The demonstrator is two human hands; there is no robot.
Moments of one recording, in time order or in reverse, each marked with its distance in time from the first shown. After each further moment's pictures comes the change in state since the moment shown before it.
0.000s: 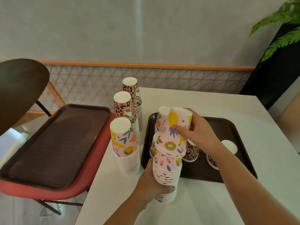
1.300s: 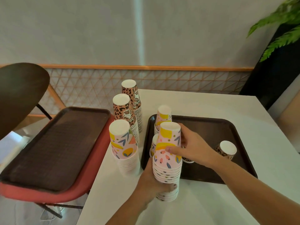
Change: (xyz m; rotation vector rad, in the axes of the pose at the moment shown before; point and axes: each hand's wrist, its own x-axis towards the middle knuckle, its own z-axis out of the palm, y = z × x) left_hand -0.003 0.016 0.002 -0.033 0.026 -0.002; right_hand -0.017 0.008 0.012 -0.052 -0.251 0.049
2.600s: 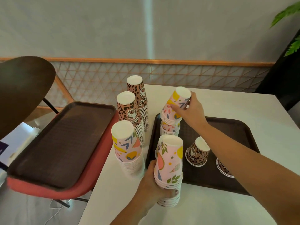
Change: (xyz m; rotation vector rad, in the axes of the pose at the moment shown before) left_hand 0.015 -0.017 -0.009 0.025 0.016 -0.068; right_hand 0.126 0.047 -0.022 -0.138 0.525 -0.052
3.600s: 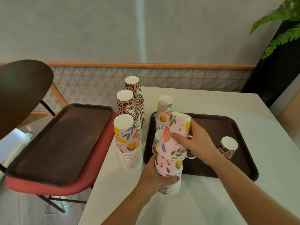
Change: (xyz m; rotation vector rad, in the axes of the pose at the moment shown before) left_hand -0.020 0.015 0.008 -0.013 0.012 0.050; right_hand -0.125 -0.047 -0.044 0.114 -0.239 0.172
